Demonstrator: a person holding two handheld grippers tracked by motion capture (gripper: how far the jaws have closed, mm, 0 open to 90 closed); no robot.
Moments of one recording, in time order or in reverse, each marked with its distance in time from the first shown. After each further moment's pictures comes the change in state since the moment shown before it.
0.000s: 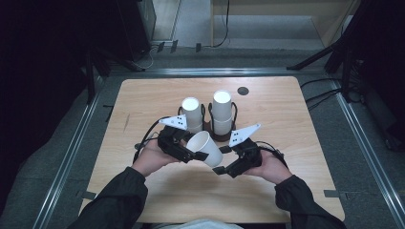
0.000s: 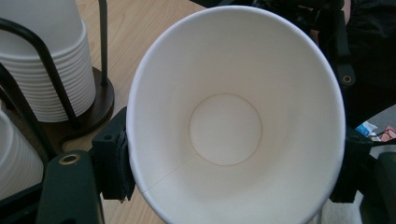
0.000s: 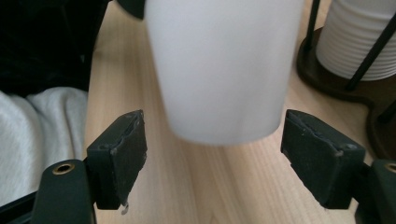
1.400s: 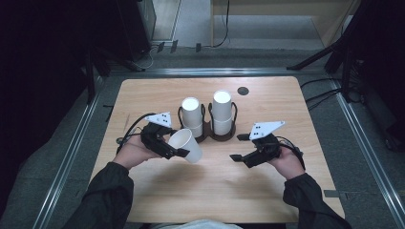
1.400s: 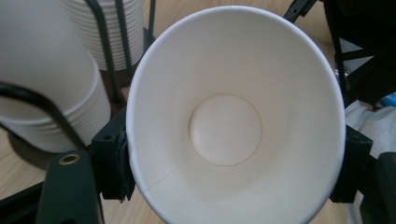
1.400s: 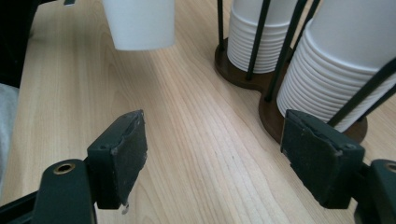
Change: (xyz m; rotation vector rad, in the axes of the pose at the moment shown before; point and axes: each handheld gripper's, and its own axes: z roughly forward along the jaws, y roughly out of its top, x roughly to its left) left arm 0.025 -0.019 -0.040 0.123 0.100 0.022; right arm -0.022 -0.019 -0.044 -0.073 -0.220 -0.042
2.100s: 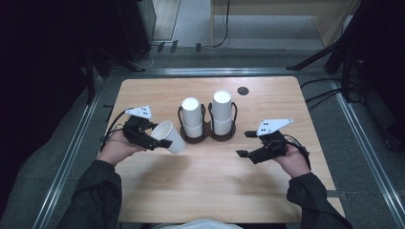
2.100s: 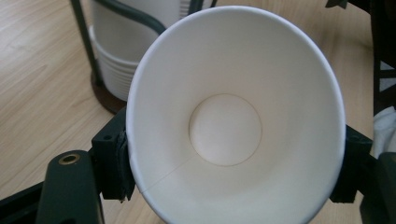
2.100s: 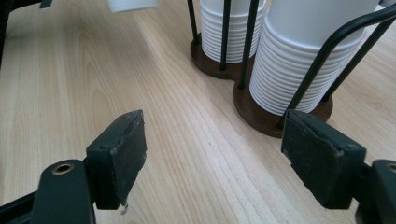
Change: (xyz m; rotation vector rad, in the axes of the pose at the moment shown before) left arm 0.031 -0.026 -0.034 -0.025 0.089 -0.107; right arm -0.013 -0.008 -0.012 -0.002 -0.054 0.047
